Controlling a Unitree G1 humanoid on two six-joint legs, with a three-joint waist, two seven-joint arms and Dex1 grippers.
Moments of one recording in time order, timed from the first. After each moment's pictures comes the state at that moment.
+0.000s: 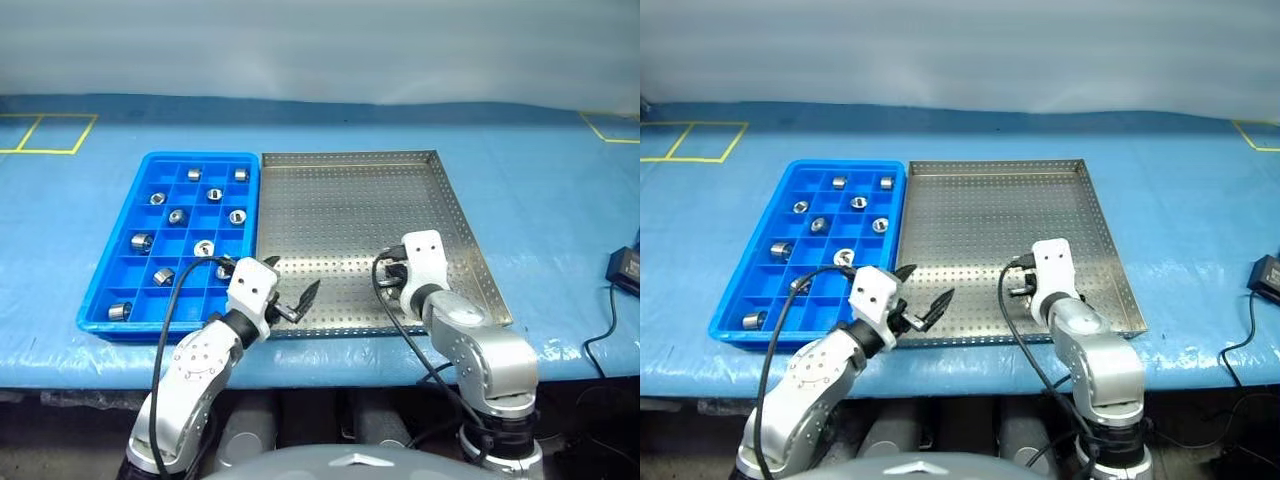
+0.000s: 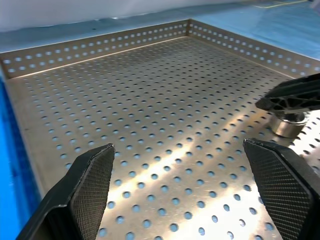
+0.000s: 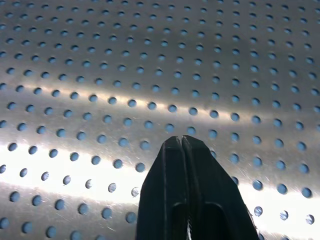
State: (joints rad) left arm 0.18 0.22 -0.20 -0.65 -0.15 0.55 -0.23; right arm -0.19 -0.10 0.07 -0.60 0.12 1.28 0.08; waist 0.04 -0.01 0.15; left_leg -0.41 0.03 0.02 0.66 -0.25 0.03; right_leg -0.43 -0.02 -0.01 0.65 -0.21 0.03
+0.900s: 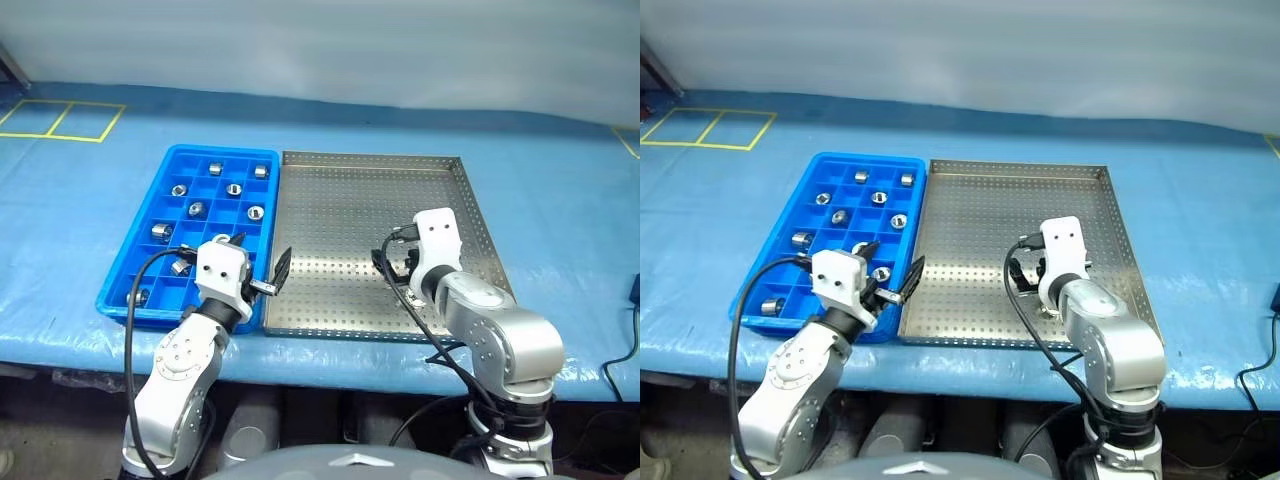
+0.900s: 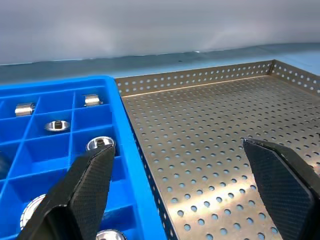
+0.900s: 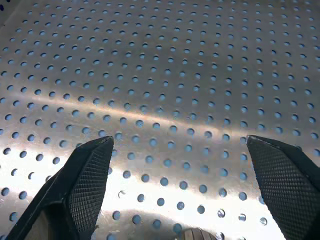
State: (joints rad) left arm 0.13 0.17 -0.14 -0.68 -0.14 0.54 -0.19; right arm -0.21 -0.15 -0.08 -0.72 0.16 1.42 0.08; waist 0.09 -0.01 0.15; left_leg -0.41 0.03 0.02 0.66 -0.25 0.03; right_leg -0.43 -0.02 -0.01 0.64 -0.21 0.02
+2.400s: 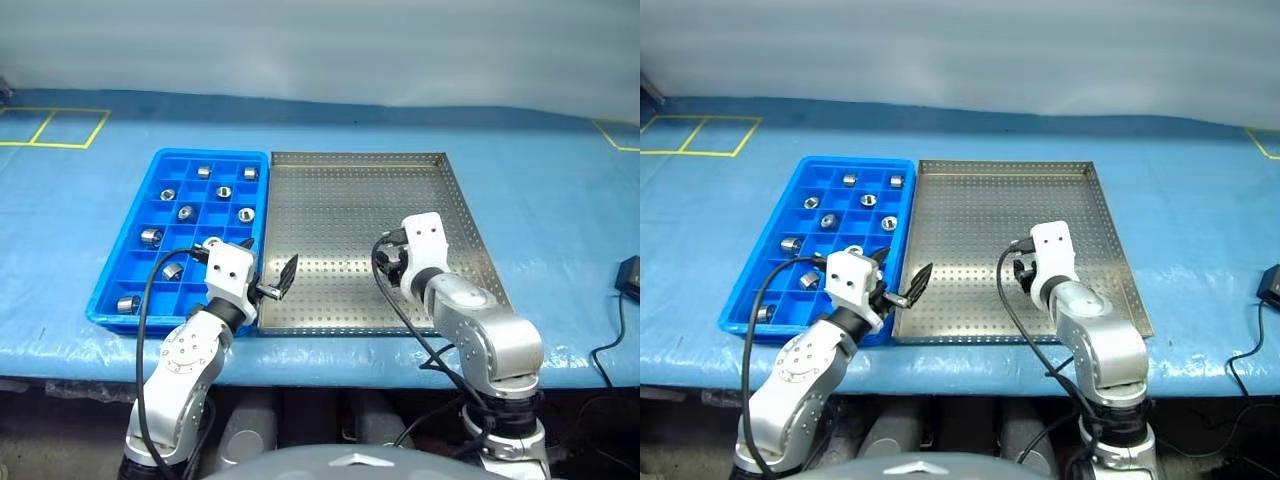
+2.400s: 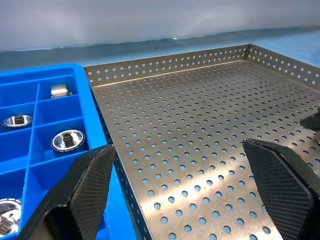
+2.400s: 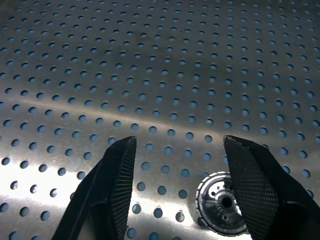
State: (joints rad) left arm 0.13 0.20 -0.15 -0.64 -0.16 0.54 -0.21; right arm -0.22 -0.13 -0.02 -0.56 0.12 1.24 0.04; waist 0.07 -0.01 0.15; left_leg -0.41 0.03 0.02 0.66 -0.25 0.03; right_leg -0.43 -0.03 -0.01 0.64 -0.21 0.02
